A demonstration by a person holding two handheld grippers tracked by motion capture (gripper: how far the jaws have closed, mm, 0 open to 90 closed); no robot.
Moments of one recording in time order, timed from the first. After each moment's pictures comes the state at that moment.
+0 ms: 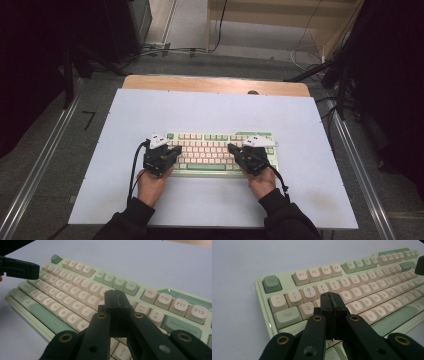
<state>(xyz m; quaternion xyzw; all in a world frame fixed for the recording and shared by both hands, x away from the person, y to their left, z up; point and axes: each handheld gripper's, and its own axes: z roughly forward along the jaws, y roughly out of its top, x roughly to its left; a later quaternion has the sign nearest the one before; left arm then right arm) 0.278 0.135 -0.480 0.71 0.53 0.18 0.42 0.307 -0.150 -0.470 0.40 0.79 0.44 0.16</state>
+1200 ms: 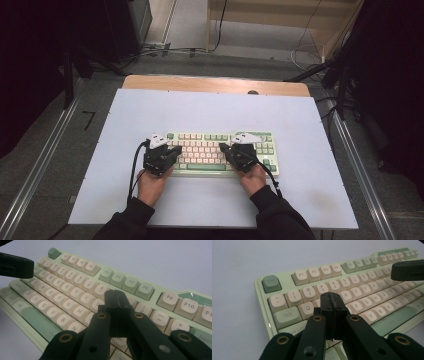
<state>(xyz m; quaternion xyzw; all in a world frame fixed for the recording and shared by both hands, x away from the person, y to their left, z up) 0.278 0.135 -0.480 0.71 0.53 0.17 0.42 0.320 -0.126 -0.482 0.40 0.80 0.42 0.16</state>
